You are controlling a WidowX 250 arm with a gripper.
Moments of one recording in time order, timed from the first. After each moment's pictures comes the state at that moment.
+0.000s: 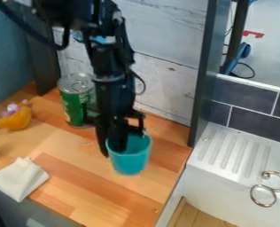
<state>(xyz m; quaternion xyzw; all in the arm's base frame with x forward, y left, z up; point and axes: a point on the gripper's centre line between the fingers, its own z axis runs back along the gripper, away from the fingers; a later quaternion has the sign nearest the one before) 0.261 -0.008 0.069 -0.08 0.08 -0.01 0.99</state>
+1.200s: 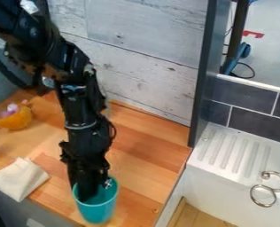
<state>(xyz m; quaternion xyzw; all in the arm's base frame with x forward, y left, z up) 0.218 0.015 0.017 -0.08 0.09 -0.11 0.99</state>
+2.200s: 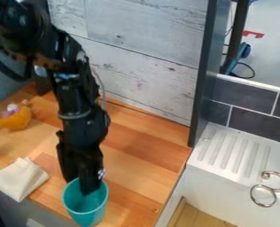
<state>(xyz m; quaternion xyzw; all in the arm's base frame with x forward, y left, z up) 0.227 0.026 0.034 -0.07 0.06 -0.13 0.99</state>
